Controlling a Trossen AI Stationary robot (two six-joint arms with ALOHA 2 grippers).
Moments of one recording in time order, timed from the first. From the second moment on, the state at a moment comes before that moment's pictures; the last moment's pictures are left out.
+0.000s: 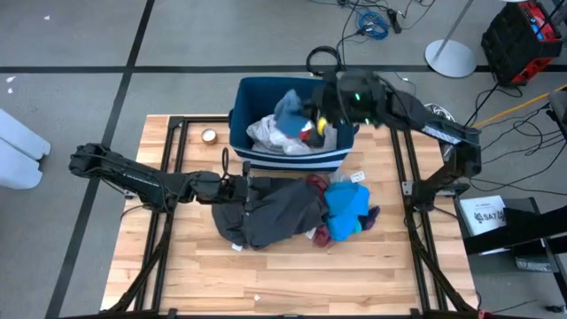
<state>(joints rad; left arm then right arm) -0.19 1.22 0.71 0.42 -0.19 0.08 -0.26 1.55 1.88 -0.68 0.06 -0.15</state>
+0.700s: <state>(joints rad) -0.19 1.22 0.71 0.37 -0.19 0.08 -0.50 1.82 1.87 -0.87 0.04 0.01</state>
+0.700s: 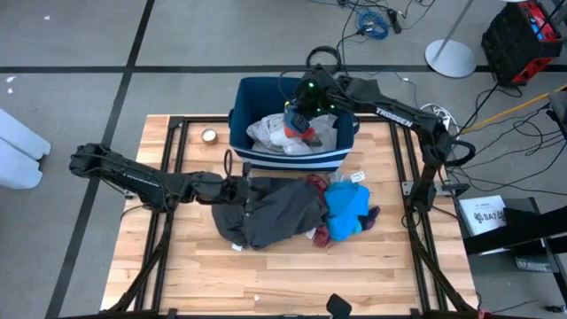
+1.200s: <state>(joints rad) -0.18 1.22 0.71 0.35 -0.19 0.08 -0.51 1.73 1.87 -0.95 0.05 -0.01</state>
